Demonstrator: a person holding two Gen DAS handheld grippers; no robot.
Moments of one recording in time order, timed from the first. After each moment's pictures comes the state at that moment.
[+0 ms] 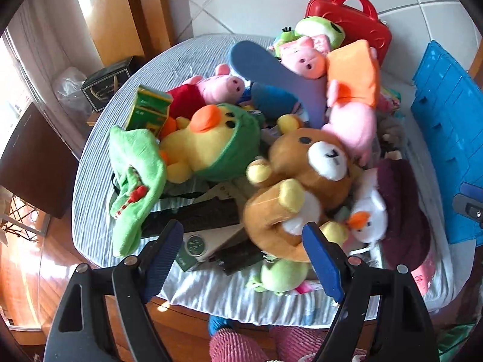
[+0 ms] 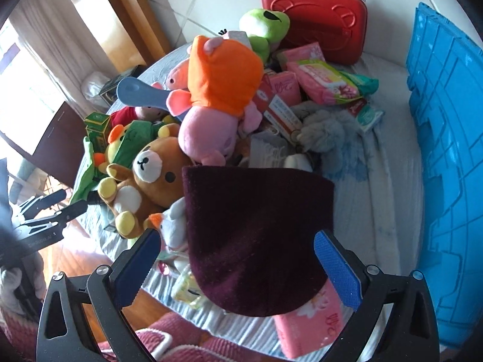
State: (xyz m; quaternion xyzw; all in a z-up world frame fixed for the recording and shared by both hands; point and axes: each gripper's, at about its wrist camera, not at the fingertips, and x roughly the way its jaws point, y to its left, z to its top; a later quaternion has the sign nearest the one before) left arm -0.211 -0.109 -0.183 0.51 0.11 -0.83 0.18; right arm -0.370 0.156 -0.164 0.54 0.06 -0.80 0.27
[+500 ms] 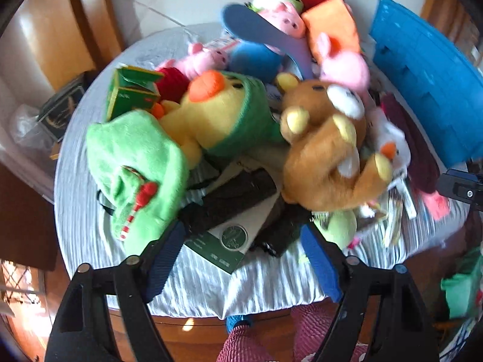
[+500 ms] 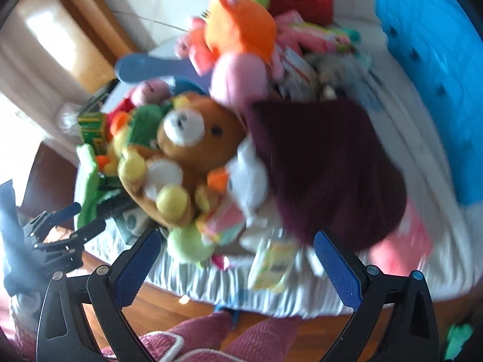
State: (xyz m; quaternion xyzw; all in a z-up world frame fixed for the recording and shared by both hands) left arm -0.180 -0.158 -0.233 0.54 0.04 -0.84 0.02; right arm -0.281 0.083 -0.212 0.57 -0.04 -0.81 0.15
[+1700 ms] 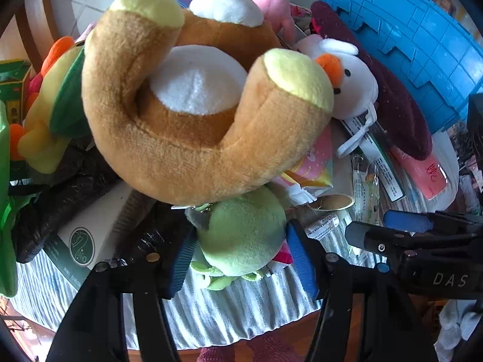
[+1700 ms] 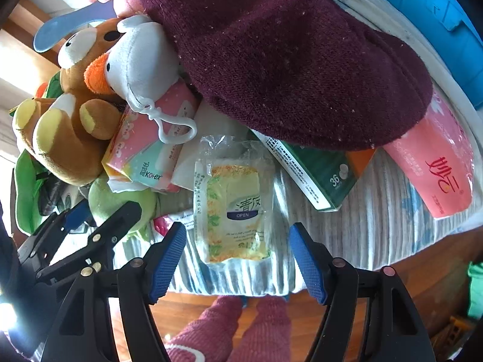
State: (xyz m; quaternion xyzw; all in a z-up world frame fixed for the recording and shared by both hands) left arm -0.212 -0.047 -0.309 0.54 0.03 -0.84 -0.05; right arm -0.265 0.122 -0.317 0.64 -0.09 -0.76 0.08
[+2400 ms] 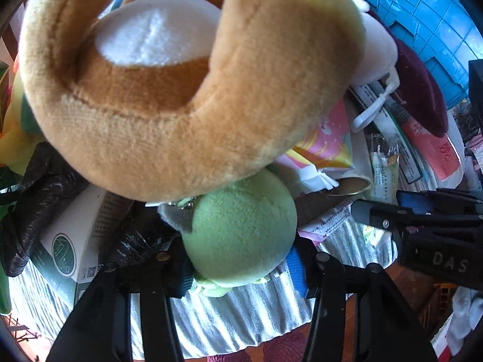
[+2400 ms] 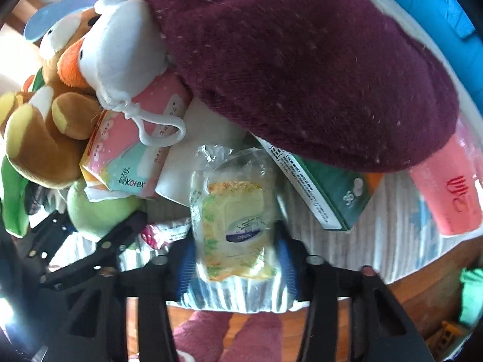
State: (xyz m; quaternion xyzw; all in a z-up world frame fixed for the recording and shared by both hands) left arm -0.218 -0.042 -0.329 0.57 0.02 -0.82 -0.07; right arm -0.277 0.125 -0.328 0.64 -0.06 -0.76 0.07
